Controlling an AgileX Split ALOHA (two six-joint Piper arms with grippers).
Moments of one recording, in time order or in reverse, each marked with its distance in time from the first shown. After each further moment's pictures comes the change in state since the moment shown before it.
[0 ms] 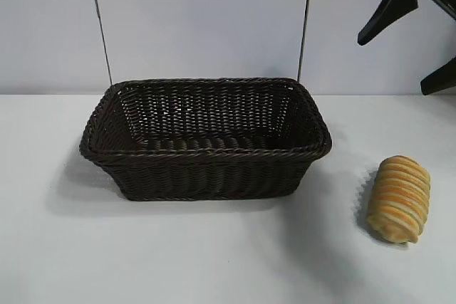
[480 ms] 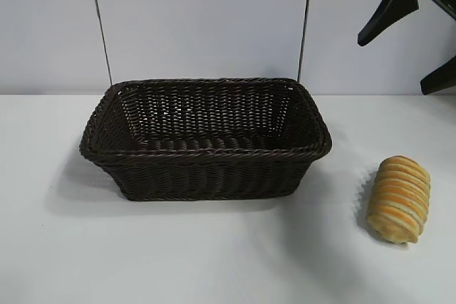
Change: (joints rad) left arm -0.031 -0.444 0.620 -0.032 0.007 -0.001; right arm 0.000 0.000 0.000 -0.004 0.017 -0.009
